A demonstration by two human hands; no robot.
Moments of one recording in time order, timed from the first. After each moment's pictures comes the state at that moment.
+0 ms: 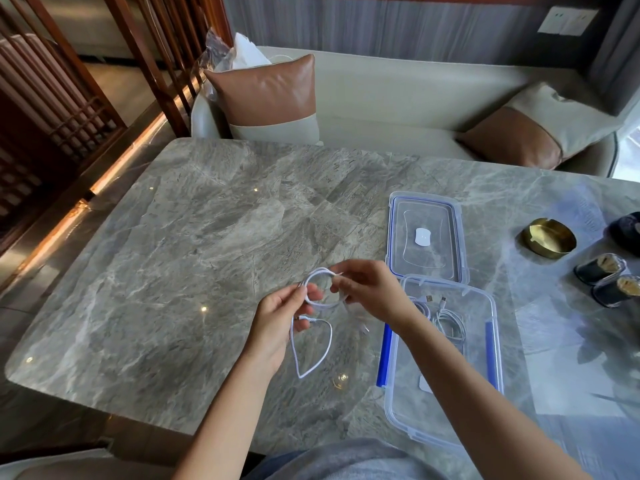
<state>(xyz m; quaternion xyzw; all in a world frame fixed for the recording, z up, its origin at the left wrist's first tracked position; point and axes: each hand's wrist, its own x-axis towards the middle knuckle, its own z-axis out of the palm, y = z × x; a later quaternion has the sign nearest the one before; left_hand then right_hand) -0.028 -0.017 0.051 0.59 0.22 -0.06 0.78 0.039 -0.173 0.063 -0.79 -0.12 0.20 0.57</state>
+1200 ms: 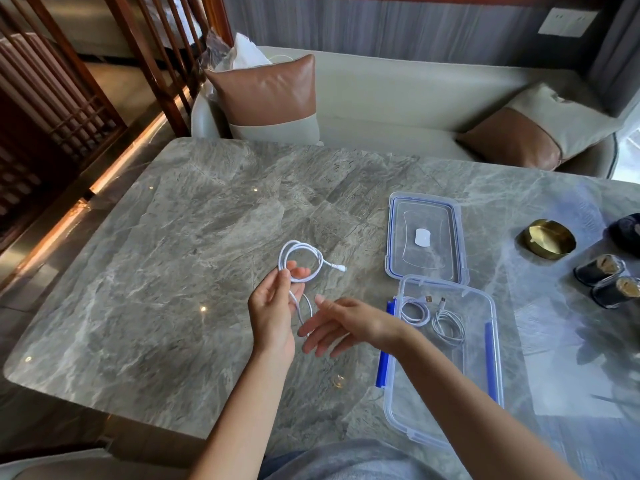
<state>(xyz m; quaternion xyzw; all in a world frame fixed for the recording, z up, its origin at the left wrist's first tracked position) -0.016 -0.032 0.055 0.50 0.26 0.14 0.82 0.019 -0.161 0.056 -0.67 -0.09 0.51 0.53</state>
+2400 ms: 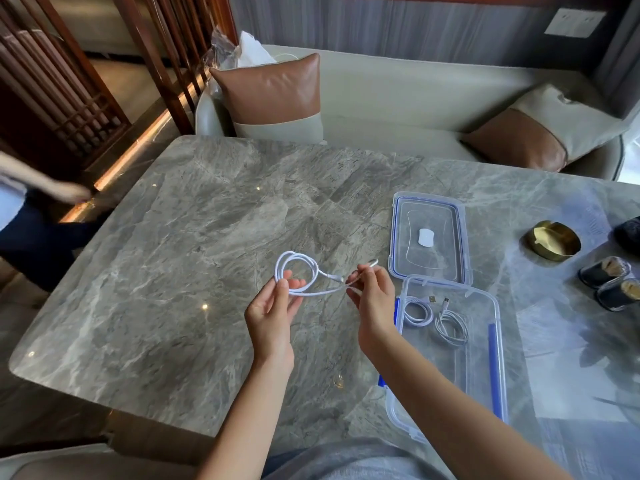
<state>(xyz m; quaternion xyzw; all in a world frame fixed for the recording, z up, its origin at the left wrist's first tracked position) -0.027 -0.028 0.038 0.49 0.29 0.17 0.80 0.022 -0.138 0.031 -0.57 0.23 0.06 0.79</state>
